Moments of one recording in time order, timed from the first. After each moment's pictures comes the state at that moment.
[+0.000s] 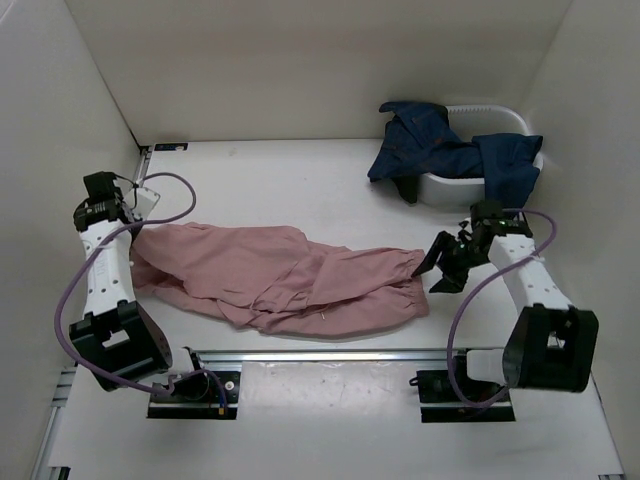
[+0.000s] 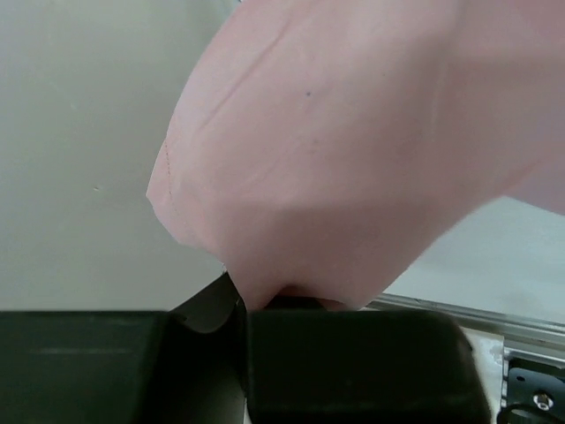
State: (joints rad) left arm 0.40 1.36 1.24 -0.87 -0.23 0.85; right arm -0.04 1.26 0.93 -1.03 -0.48 0.47
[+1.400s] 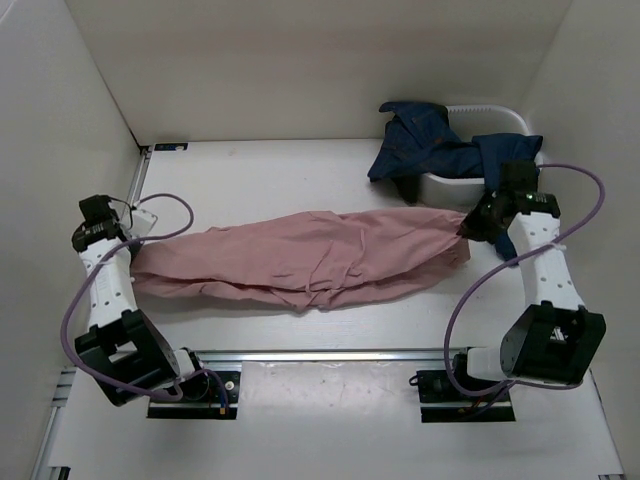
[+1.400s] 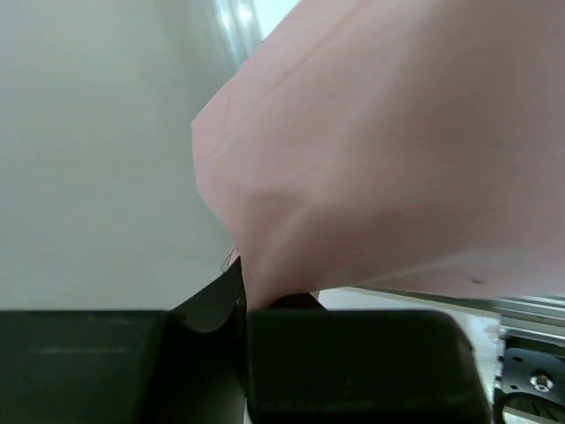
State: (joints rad) left arm 0.49 1.28 1.08 -0.84 -0.21 0.90; right arm -0.11 1.37 1.25 -0.91 -0.11 0.54
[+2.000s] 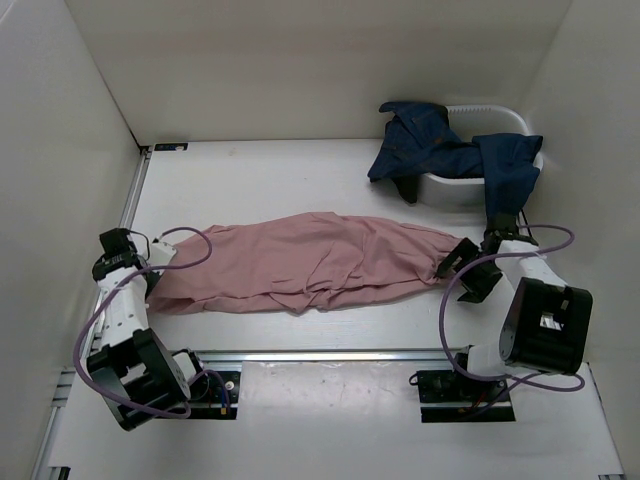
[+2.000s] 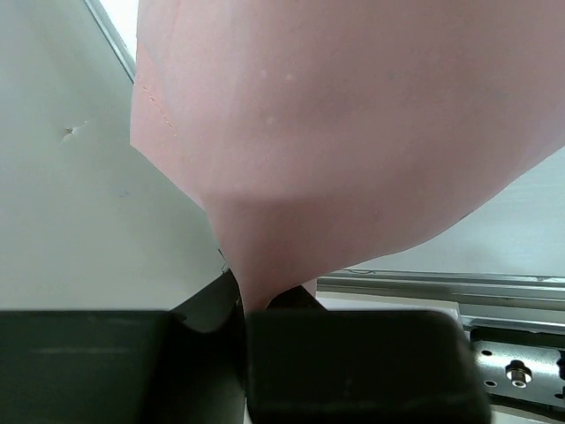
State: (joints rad) left arm 0.49 1.14 0.76 -0.76 -0.15 0.98; right arm -0.19 1.42 0.79 -0.74 -0.21 0.54
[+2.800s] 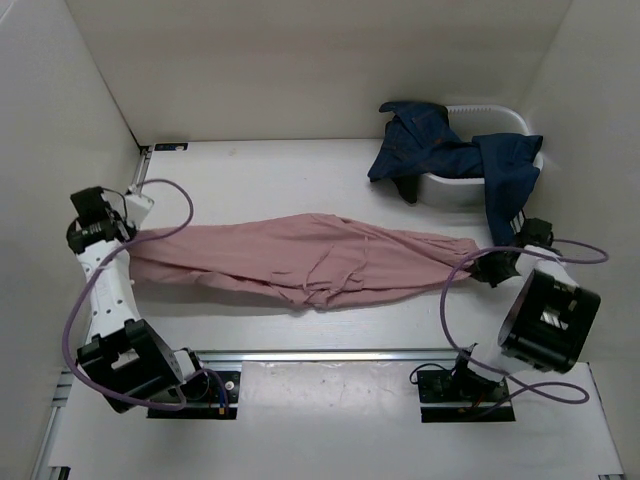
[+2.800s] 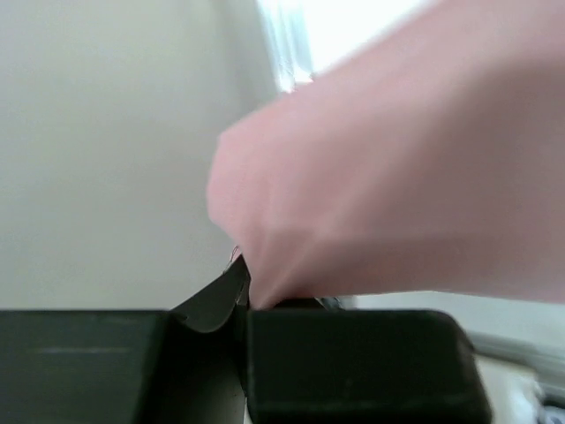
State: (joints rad) left arm 0.49 1.23 1.06 -0.72 -0.14 0.94; right arm -0.42 1.47 0.76 -0.49 -0.29 0.71
